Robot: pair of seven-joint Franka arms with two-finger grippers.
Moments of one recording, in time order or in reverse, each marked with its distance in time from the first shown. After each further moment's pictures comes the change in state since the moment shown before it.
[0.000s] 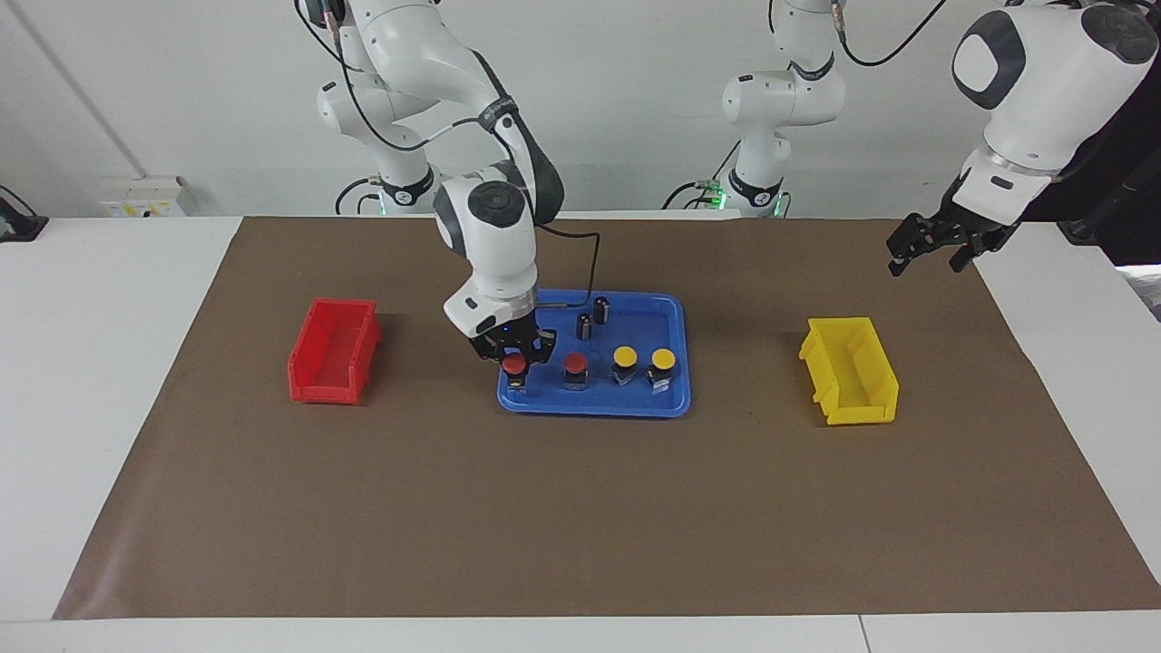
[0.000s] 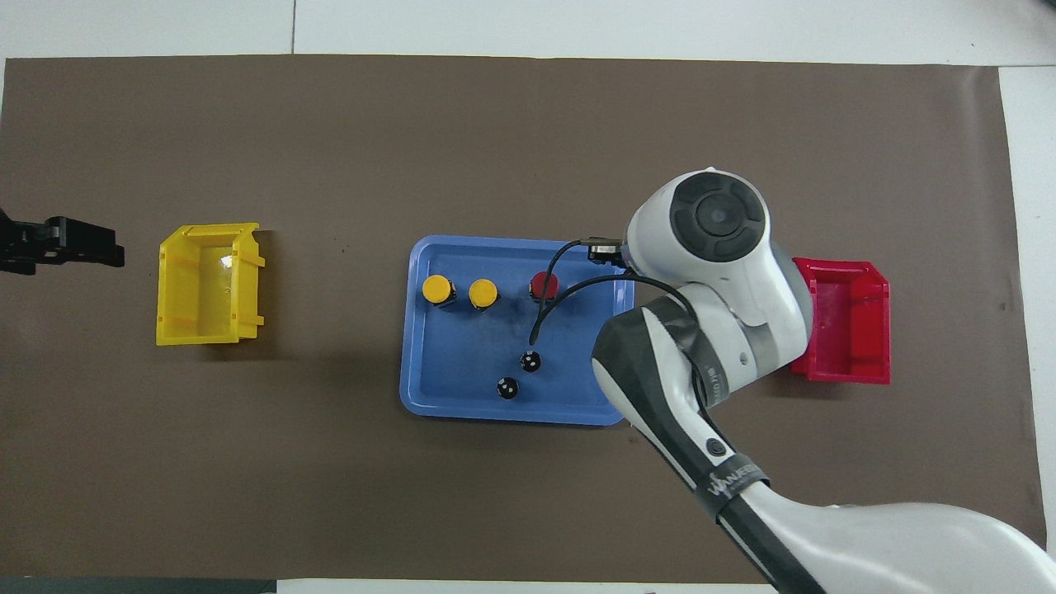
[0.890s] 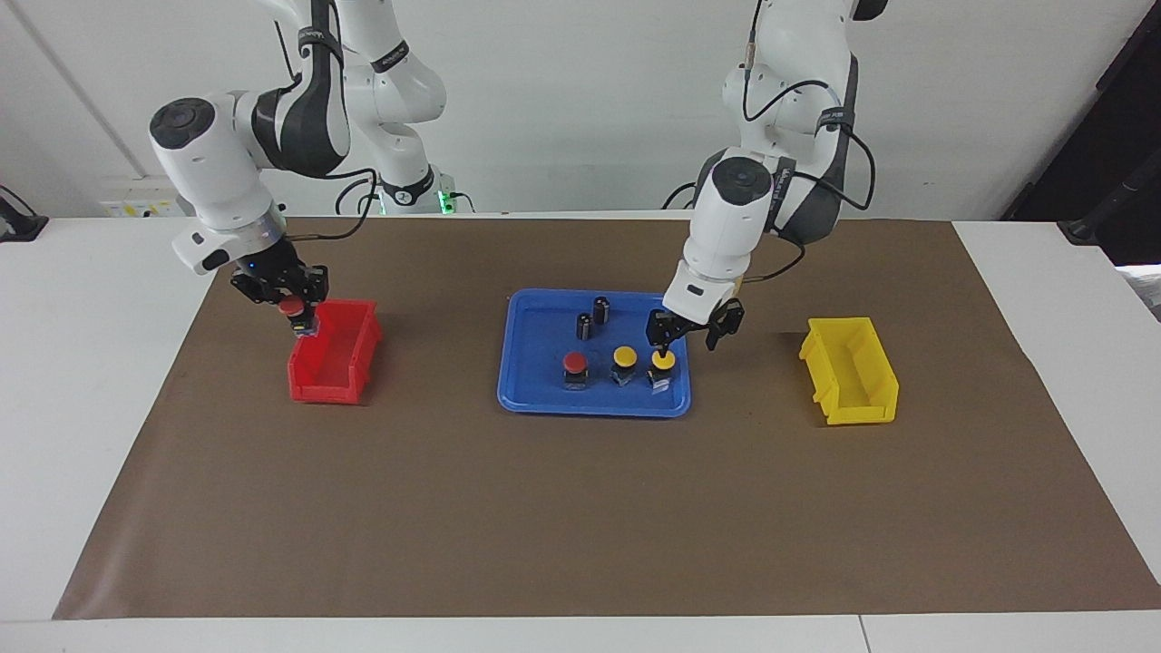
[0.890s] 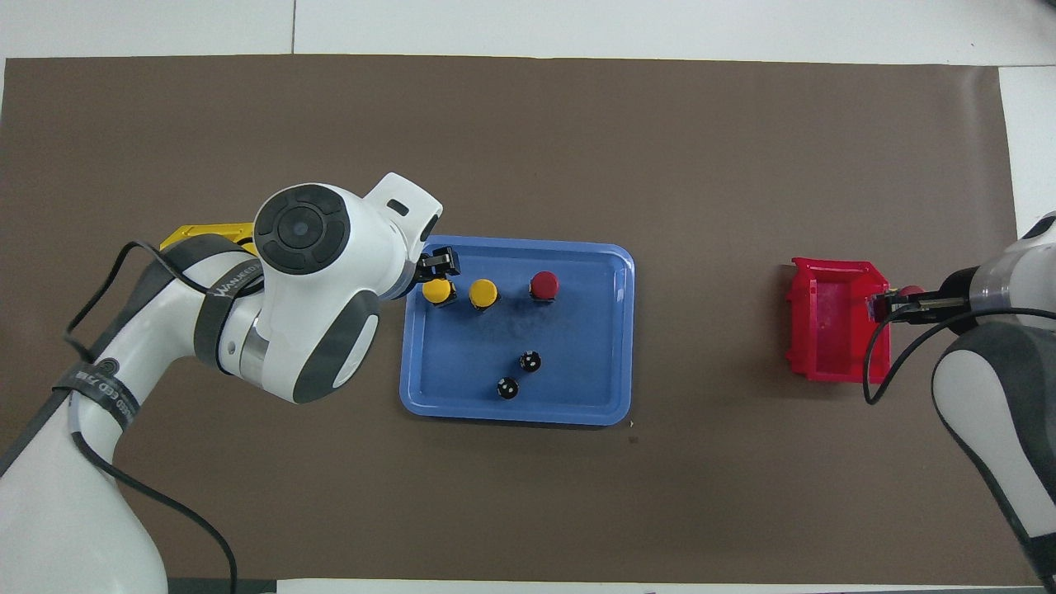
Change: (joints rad) left arm -0.456 0.271 -0.025 -0.130 -0.005 0.435 -0.565; right arm -0.486 -0.338 -0.012 -0.425 0.004 0.015 -0.622
